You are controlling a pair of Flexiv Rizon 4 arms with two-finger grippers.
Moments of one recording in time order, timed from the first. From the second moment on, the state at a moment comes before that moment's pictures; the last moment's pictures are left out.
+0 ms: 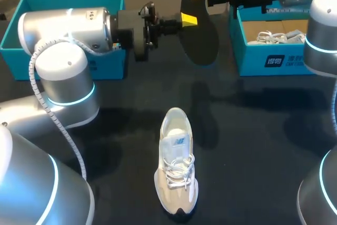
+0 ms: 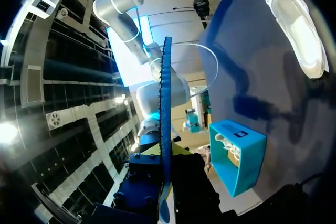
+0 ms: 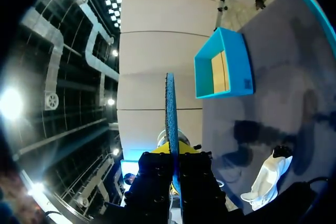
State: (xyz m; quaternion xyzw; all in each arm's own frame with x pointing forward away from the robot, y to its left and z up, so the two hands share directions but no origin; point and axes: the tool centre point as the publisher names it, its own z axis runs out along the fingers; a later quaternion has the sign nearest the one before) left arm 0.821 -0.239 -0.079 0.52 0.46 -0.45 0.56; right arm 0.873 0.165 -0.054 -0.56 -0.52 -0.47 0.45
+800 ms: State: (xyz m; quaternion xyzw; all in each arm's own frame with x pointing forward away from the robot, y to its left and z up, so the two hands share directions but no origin) left arm 0.826 -0.206 -0.087 0.46 0.53 -0.51 0.49; right arm 0.853 0.158 -0.062 -0.54 -0.53 -0.49 0.43
